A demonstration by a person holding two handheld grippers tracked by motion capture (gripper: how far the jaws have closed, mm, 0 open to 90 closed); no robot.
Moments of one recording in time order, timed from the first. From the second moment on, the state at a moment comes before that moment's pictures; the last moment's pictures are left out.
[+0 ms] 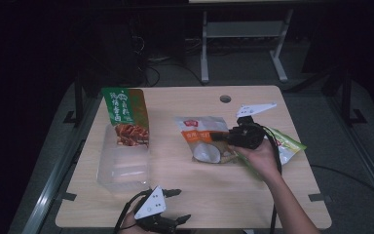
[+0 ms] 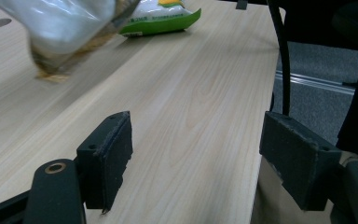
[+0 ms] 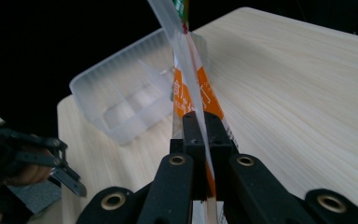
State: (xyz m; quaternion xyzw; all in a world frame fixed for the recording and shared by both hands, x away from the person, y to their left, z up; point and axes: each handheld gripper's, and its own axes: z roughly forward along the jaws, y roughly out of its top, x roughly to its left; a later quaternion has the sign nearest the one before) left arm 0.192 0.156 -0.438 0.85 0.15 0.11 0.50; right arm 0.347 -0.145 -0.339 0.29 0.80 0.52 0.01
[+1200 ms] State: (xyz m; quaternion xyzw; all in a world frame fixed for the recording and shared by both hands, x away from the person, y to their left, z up) left arm 0.194 0.161 -0.435 0.84 0.16 0.11 0.50; right arm 0.365 -0.053 -0.296 0.23 0.81 0.54 -0.02
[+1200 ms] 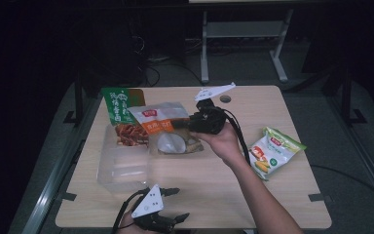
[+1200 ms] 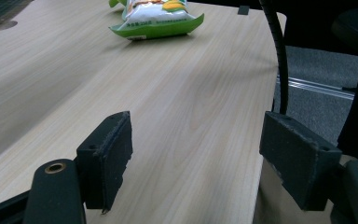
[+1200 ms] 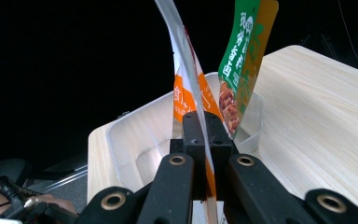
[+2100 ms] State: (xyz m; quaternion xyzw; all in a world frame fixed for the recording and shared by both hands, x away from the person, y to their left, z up) left arm 0.195 0.166 -0.434 0.84 0.15 0.11 0.51; right arm 0.380 0.012 -0.290 0.21 0.81 0.55 -0.04
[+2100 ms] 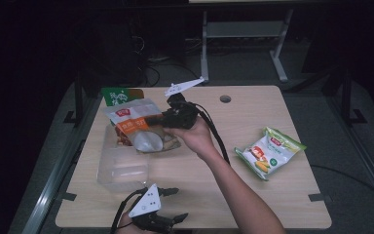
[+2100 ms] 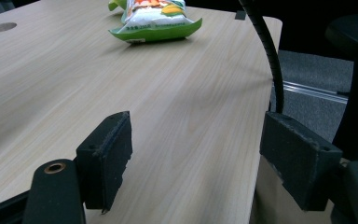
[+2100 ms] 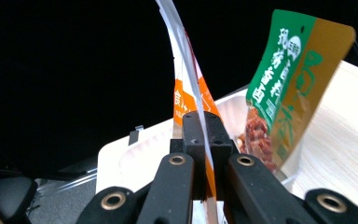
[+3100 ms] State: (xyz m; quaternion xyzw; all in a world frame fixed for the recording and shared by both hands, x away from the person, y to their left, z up) left arm 0.192 0.168 -0.433 0.84 0.16 0.10 0.52; right arm 0.393 0.076 -0.303 0.19 0.81 0.54 -0.06
